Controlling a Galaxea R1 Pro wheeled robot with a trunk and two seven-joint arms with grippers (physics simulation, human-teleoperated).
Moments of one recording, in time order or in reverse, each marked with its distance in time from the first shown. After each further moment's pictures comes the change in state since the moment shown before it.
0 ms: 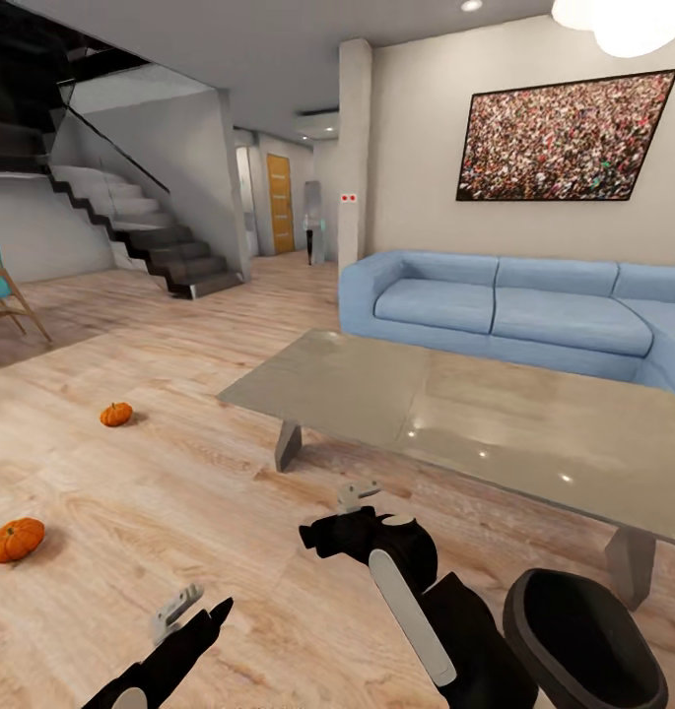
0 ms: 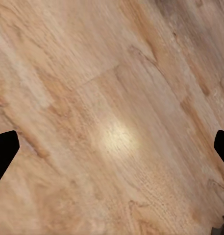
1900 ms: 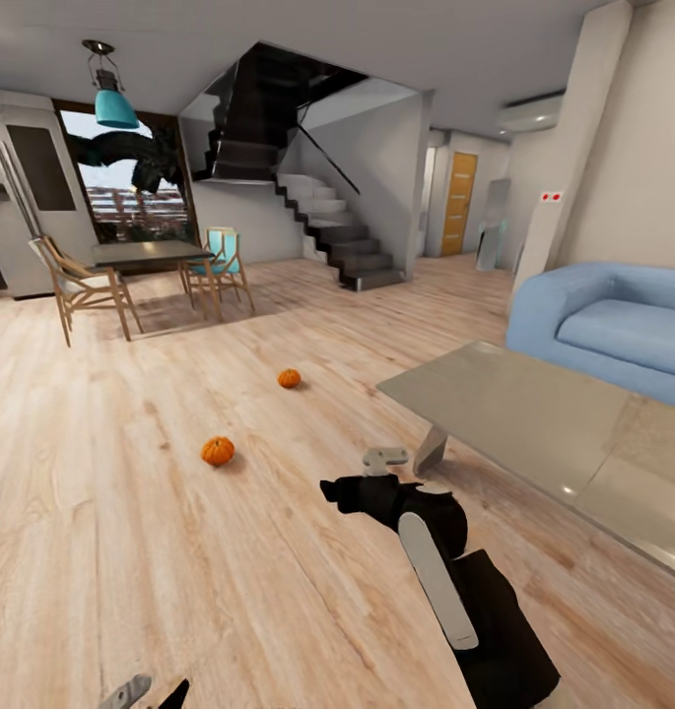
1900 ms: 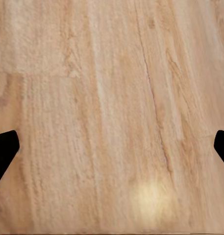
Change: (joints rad) left arm 0.345 0.071 0.013 -0.231 -0.002 -0.137 -0.009; right arm -0.026 0.019 -0.161 -0.100 -0.013 0.015 0.005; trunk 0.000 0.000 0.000
